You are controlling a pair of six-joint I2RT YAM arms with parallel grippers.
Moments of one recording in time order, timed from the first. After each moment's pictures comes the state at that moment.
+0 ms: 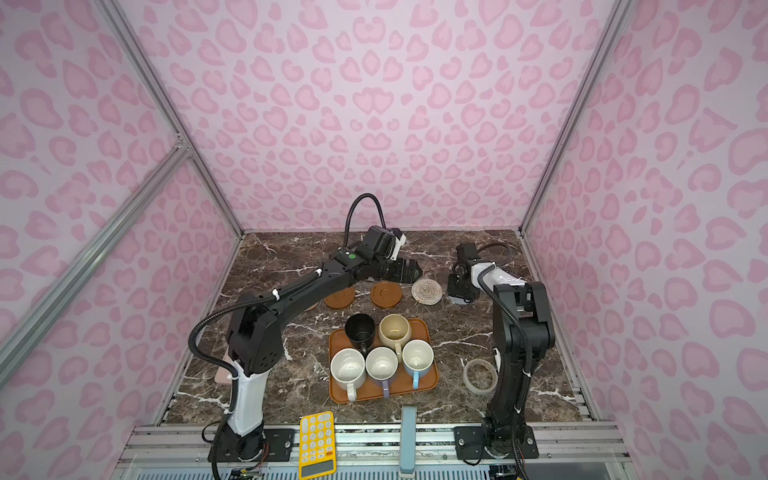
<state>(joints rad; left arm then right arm) -0.73 2.06 1.83 -0.53 0.21 -0.46 0.09 1.96 1.31 -0.58 0.00 0.31</state>
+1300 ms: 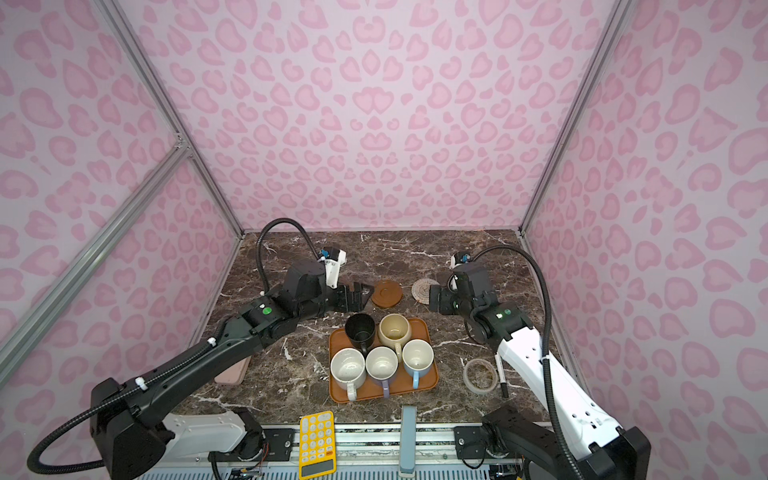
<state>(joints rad) -0.73 1.22 1.05 -0.37 0.00 -0.54 0.41 1.03 0.98 -0.67 0.13 0.35</state>
